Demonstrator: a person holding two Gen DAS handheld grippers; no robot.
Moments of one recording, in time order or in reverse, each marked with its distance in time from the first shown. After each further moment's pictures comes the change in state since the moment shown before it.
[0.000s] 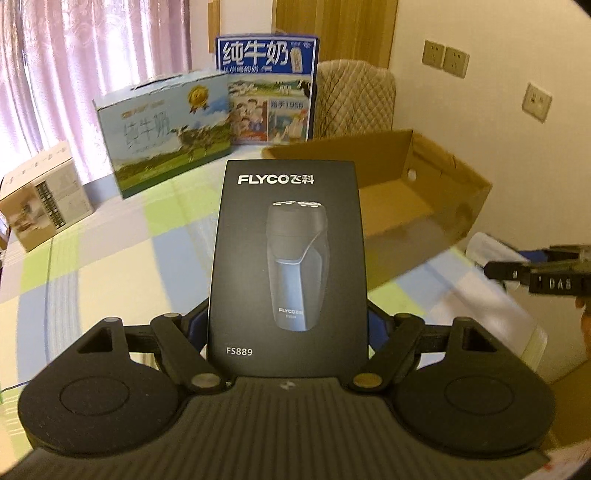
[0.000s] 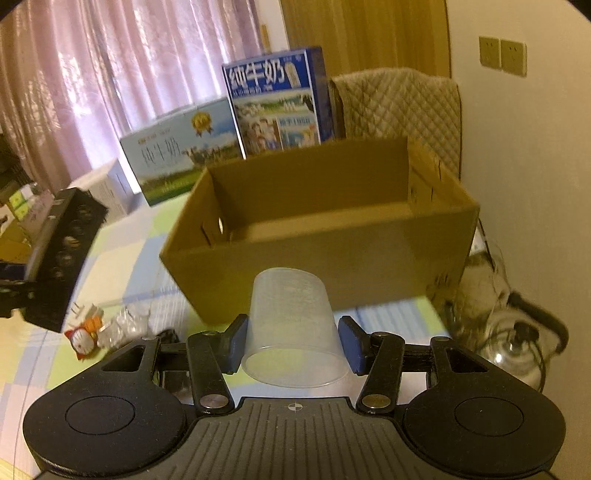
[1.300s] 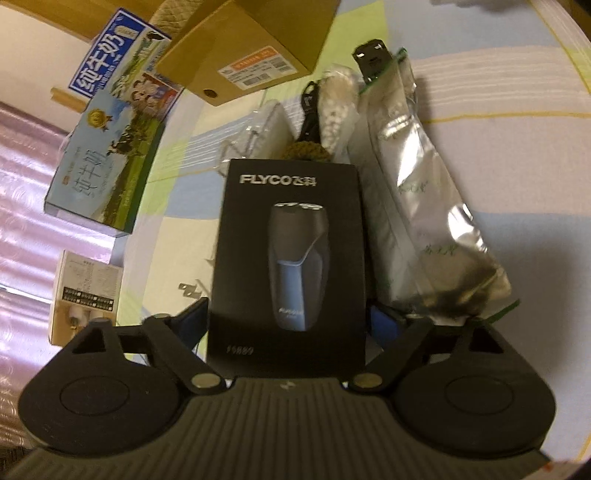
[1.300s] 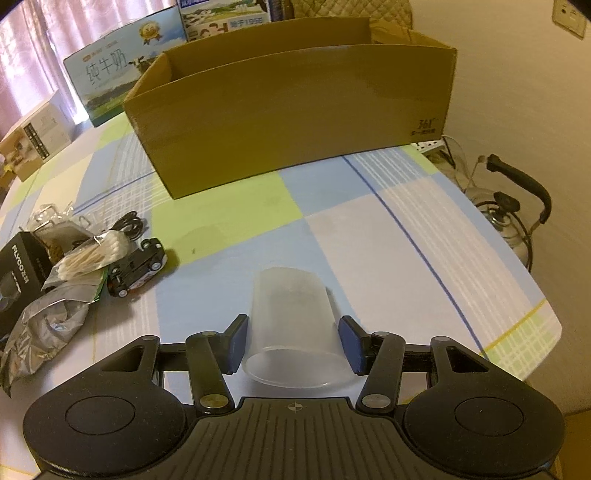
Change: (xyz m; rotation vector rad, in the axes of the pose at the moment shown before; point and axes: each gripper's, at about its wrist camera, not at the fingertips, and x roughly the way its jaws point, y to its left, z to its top) left arm 0.048 0.055 -0.178 0.981 0.159 0.201; right arm 0.033 0.045 -0.099 0.135 0.217 -0.214
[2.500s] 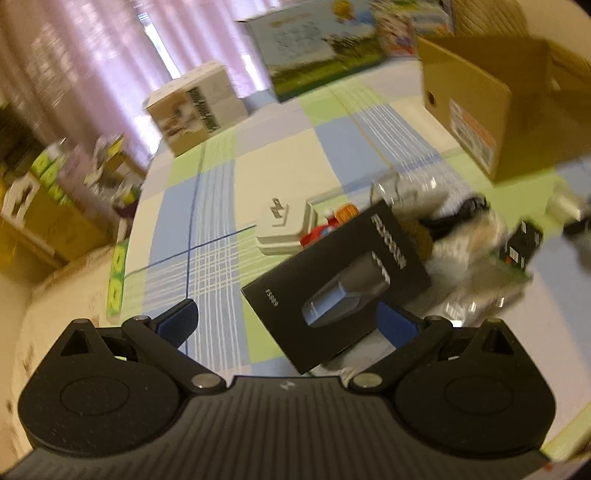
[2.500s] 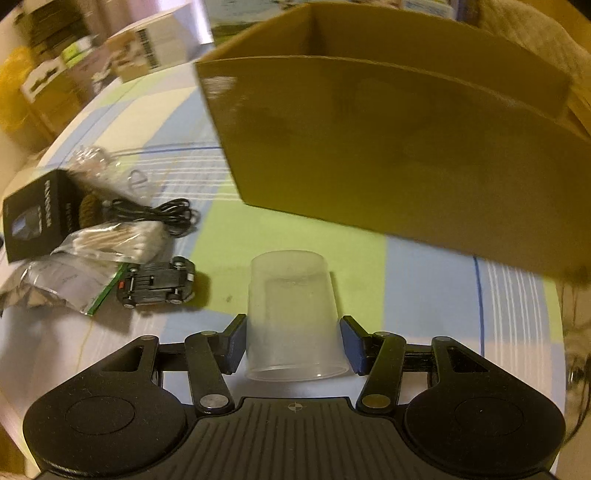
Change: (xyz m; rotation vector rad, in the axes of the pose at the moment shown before) left arm -0.059 0.046 0.037 -0.965 0.257 0.181; right arm 0.080 0.017 0.080 -0.459 0.120 0.291
